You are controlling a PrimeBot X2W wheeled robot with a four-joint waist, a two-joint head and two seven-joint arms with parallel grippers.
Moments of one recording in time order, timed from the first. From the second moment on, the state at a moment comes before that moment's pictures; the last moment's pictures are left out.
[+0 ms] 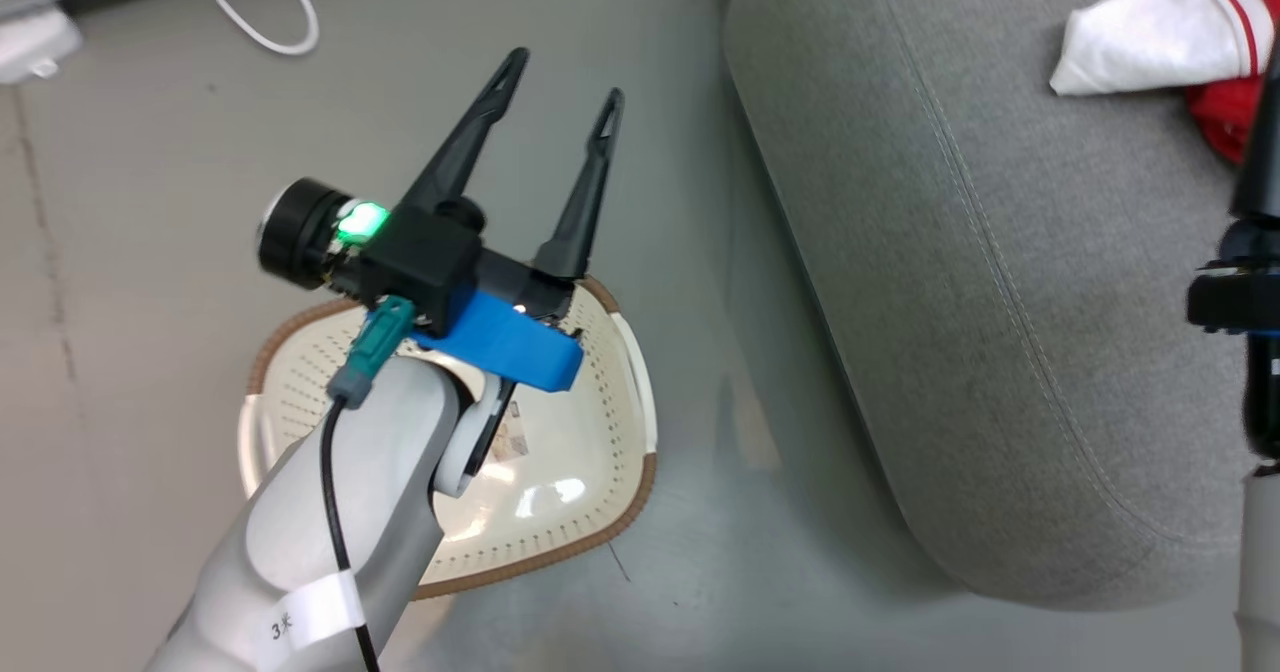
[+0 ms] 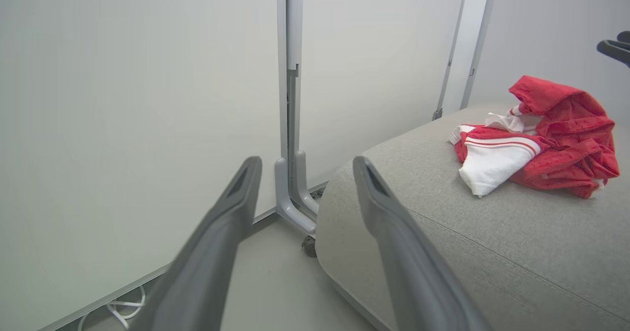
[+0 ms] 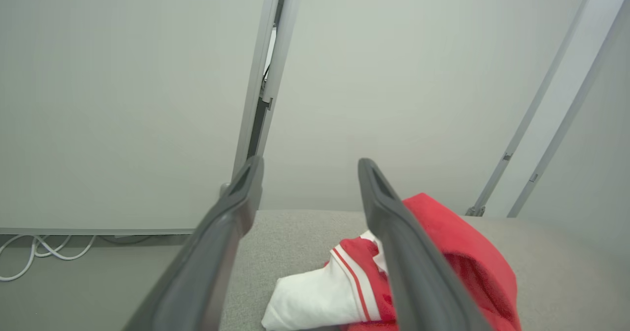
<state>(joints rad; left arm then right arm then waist) -0.69 0.21 -0.62 0.27 -0.35 0.04 -0.26 -0.53 -0.17 -0.27 0.12 -0.04 0.13 -0.26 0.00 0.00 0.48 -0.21</state>
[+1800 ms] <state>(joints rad) -0.09 0.05 -0.04 0.26 -0.15 -0.11 -0.26 -0.09 -0.05 -0.09 0.25 0.04 0.13 -0.26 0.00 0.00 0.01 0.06</state>
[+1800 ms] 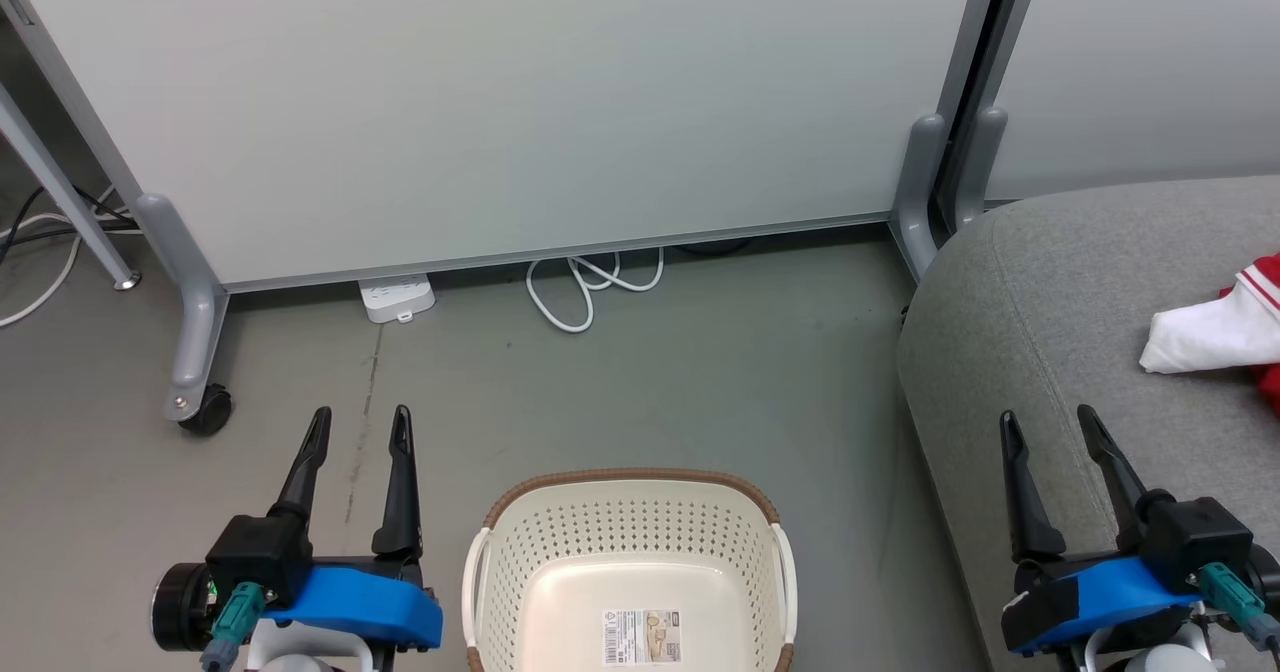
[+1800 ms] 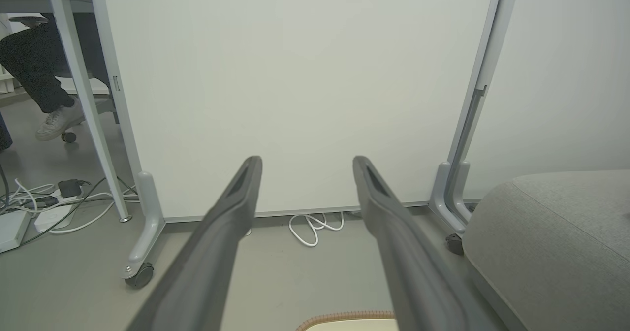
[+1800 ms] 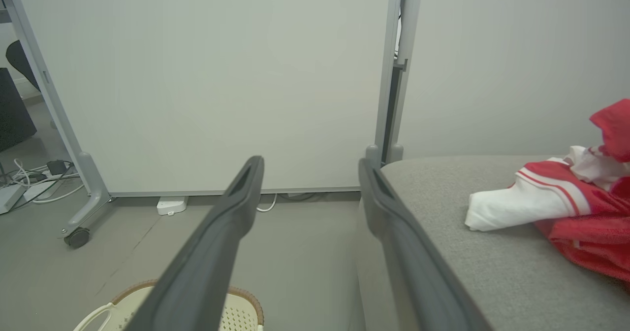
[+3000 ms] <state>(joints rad) -0.03 0.05 -0.03 0.34 -0.33 -0.11 -0.21 -0.06 -0.04 -0.08 0.34 0.24 0.13 -0.21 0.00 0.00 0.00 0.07</state>
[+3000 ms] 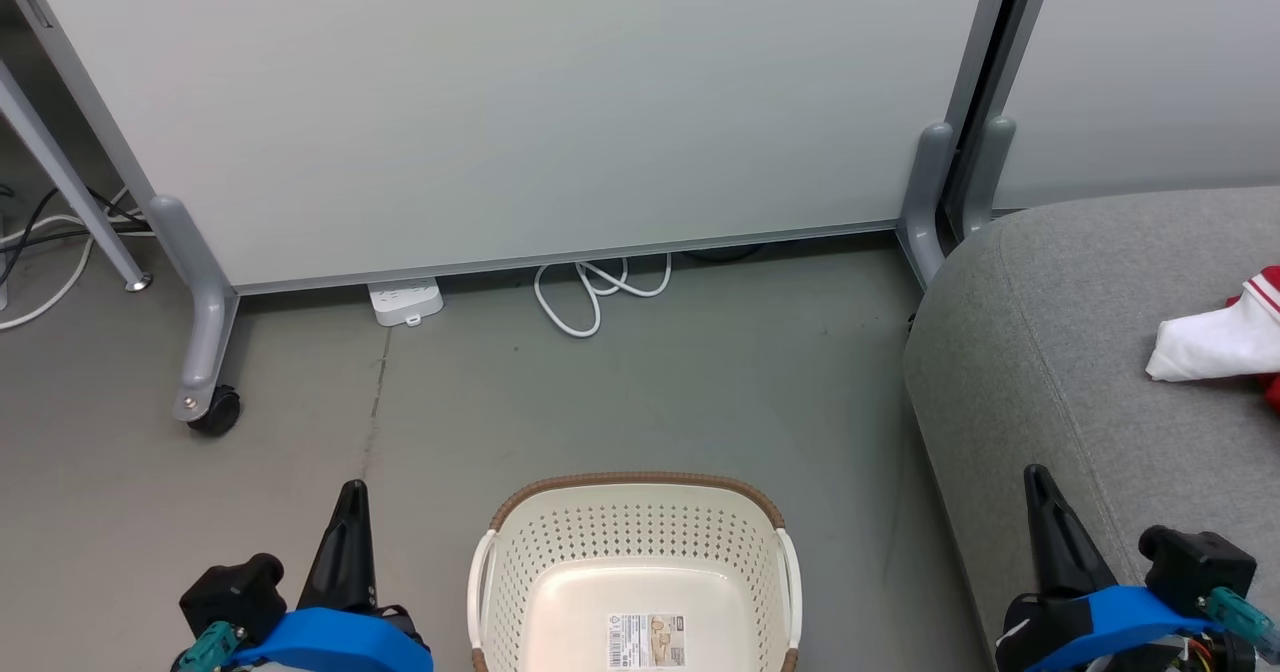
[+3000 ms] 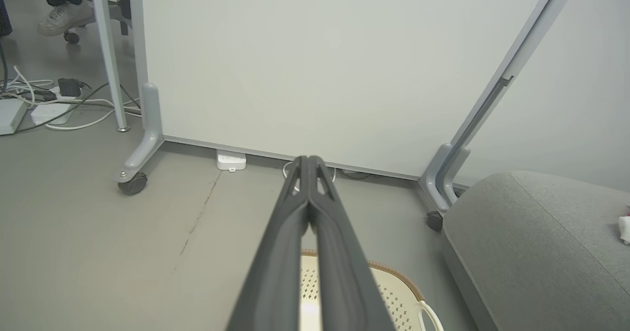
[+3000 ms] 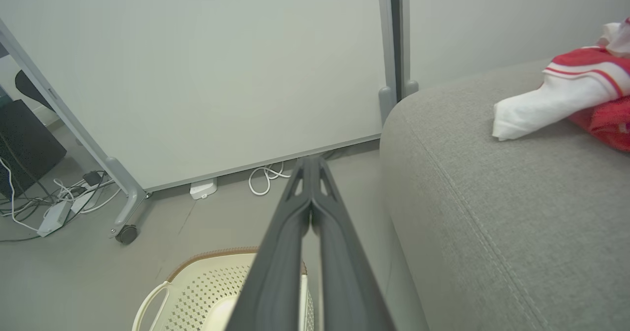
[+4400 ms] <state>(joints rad) -0.06 0.05 0.04 0.30 -0.96 -0.12 -0.05 -0.07 -0.04 -0.09 0.29 0.91 0.13 -0.05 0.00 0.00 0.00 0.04</state>
